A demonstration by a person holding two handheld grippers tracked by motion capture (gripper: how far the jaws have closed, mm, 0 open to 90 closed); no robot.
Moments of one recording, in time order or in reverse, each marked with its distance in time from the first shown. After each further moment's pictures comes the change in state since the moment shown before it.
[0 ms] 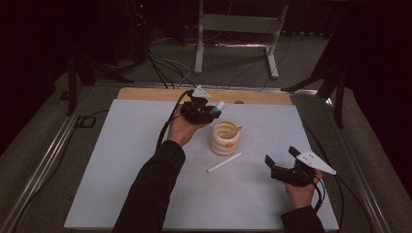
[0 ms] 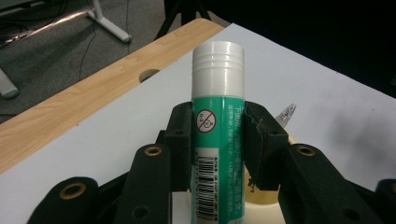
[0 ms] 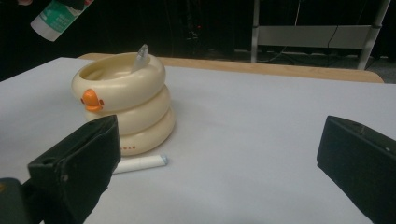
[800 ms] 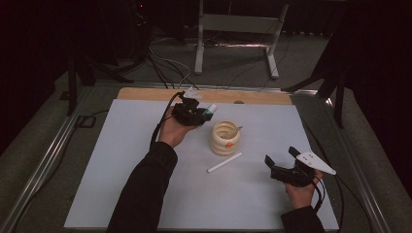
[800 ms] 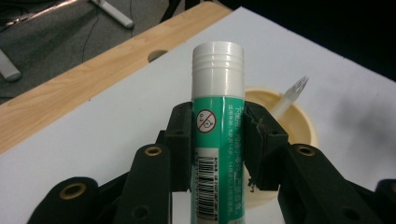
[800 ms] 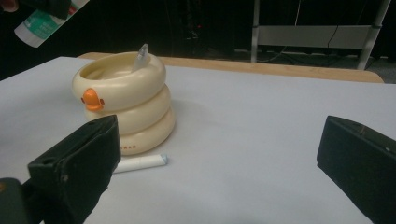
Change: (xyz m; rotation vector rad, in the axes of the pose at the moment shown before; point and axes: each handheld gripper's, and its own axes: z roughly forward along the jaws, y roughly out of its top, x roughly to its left) left arm 0.012 -0.012 -0.015 0.038 0.006 -0.026; right arm 0.001 0.000 0.000 0.002 0.000 0.000
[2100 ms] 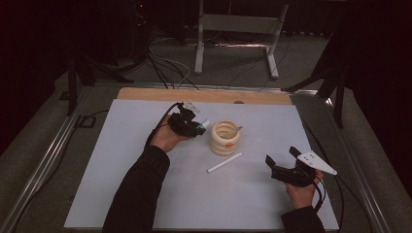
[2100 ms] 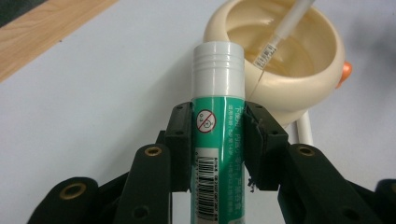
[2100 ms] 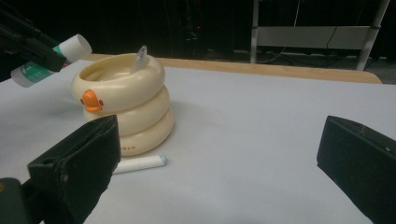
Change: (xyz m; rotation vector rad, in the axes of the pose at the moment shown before) left arm 0.012 -0.035 0.011 0.190 -0.057 0.072; right arm -0.001 0.000 -0.001 -0.003 -0.003 0.000
